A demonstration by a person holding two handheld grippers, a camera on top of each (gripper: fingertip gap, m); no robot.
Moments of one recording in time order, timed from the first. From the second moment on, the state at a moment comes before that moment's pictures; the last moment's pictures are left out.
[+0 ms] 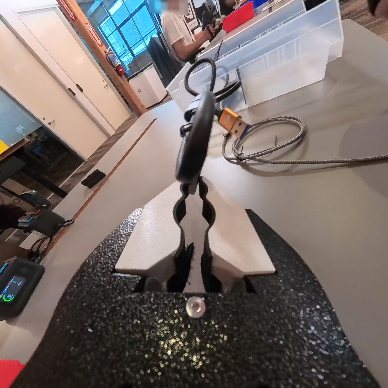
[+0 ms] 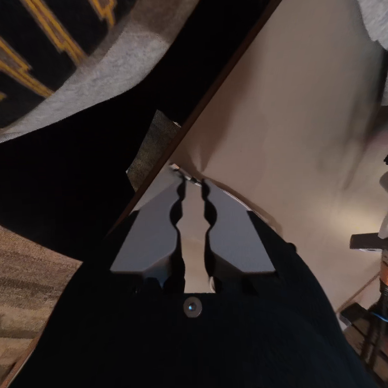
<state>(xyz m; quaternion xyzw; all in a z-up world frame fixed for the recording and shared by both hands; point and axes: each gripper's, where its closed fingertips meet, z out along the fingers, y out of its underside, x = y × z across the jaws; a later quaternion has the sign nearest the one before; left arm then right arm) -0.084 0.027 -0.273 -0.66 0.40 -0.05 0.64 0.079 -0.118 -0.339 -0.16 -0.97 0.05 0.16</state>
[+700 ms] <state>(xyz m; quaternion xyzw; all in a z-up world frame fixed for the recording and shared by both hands) -0.076 0.012 -0.268 -0.72 0.30 -0.31 0.55 -0.036 0.018 -0.322 -0.58 -0.71 0.22 0.33</state>
